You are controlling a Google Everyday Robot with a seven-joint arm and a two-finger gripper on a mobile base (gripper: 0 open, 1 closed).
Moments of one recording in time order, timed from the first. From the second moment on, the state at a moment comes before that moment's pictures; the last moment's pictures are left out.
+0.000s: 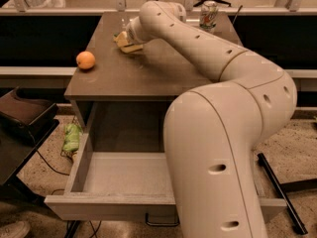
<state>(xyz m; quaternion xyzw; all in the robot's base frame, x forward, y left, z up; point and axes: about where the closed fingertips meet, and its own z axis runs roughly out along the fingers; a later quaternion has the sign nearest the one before) 0.890 0.095 0.838 -0.29 0.83 0.14 0.45</state>
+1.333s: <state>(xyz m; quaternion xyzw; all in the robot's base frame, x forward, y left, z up) 0.887 0.092 0.869 -0.30 0.82 0.12 0.47</state>
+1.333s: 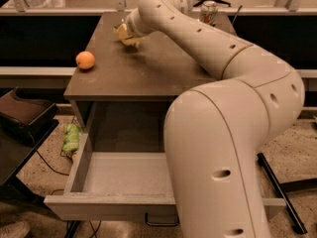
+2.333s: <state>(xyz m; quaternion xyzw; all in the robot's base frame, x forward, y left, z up) 0.788 0.008 0.948 -0.31 0.81 0.11 0.49</state>
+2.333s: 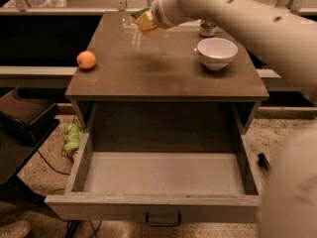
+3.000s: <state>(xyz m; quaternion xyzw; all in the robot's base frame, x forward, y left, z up) 0.619 -0.047 0.922 -0.38 0.80 0.13 0.45</state>
